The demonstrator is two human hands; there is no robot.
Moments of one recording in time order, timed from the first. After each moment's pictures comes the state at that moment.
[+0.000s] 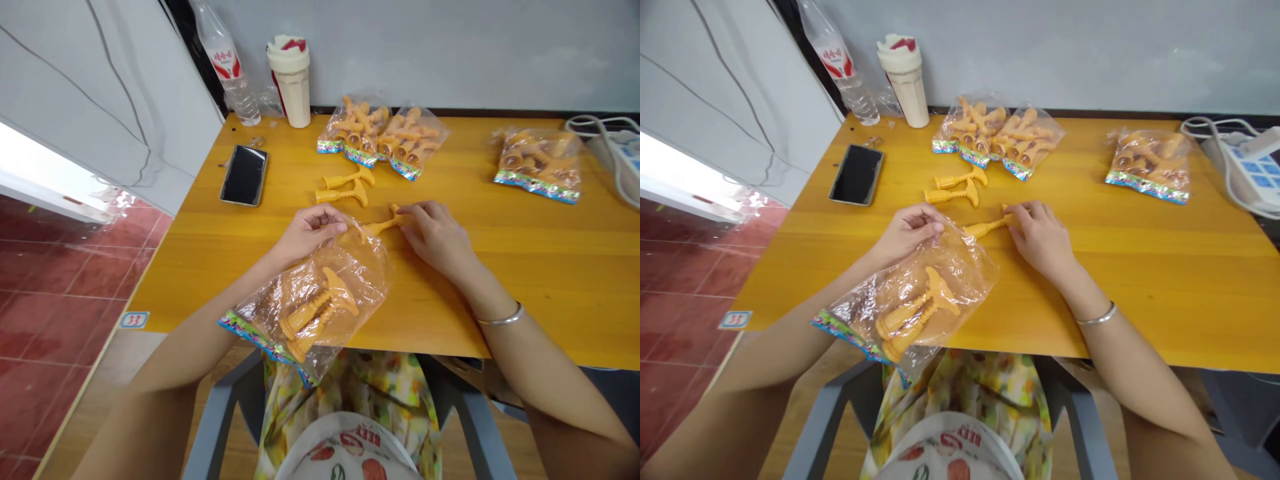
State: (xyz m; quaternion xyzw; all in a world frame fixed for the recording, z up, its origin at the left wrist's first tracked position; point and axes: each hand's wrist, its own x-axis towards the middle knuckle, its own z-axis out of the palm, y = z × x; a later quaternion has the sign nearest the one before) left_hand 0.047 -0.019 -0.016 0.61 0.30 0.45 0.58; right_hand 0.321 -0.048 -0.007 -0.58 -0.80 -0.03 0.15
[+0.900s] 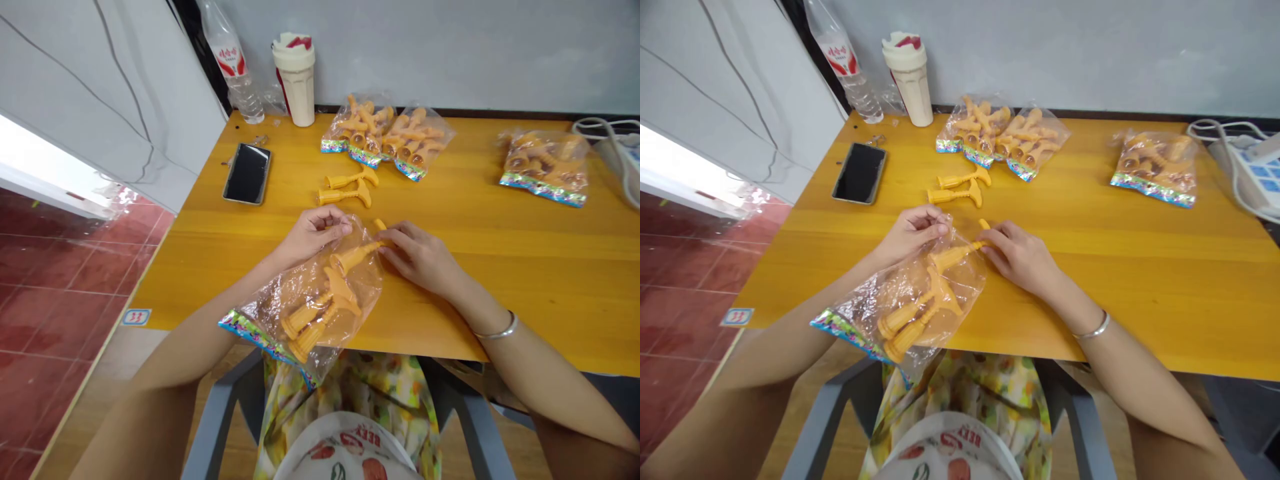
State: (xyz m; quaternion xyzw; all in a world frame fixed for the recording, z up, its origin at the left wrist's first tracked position) left_hand 0.049 -0.022 -0.016 0.59 0.30 0.45 0.60; right_hand 0.295 -0.067 -0.001 -0.45 -0.87 0.09 0.19
